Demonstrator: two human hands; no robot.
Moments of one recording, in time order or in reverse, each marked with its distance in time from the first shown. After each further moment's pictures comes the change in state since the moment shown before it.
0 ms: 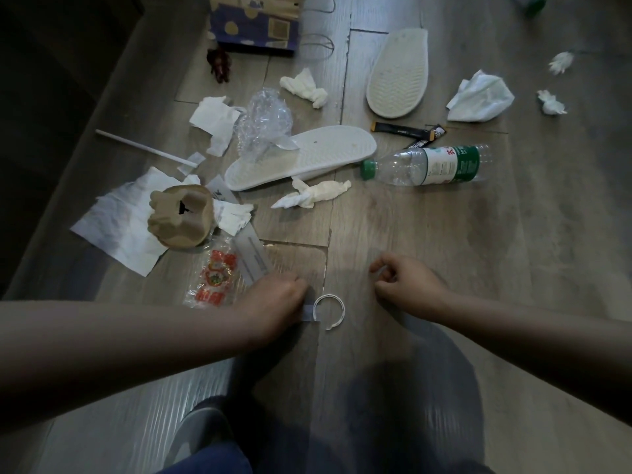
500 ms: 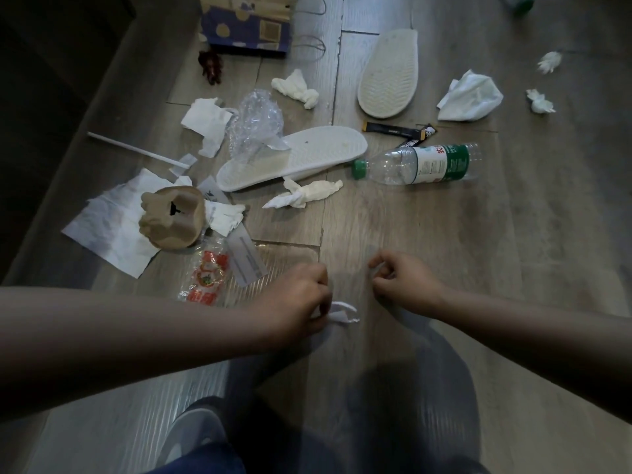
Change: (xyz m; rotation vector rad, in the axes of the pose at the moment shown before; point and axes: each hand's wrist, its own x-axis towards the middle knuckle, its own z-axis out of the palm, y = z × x) left_hand 0.002 0.031 -0.016 -0.119 0.143 0.217; right_hand -0.001 0.010 -0.005 0.039 0.006 -0.013
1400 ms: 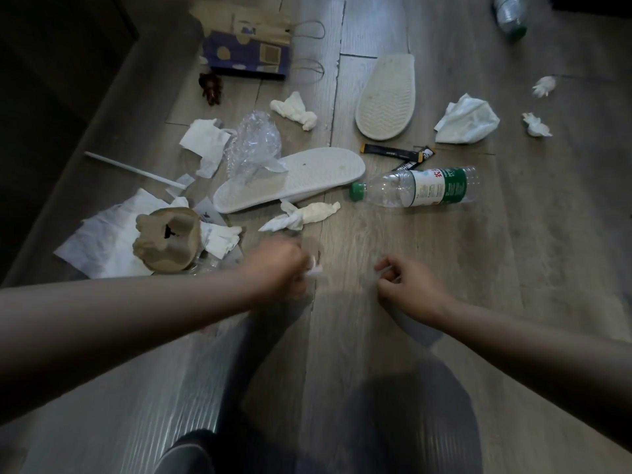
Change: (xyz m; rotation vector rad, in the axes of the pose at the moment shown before) left_hand 0.049 -0.044 -0.040 0.214 -0.063 -0.163; right_hand 0.018 0.003 -0.019 0.064 0.091 0.006
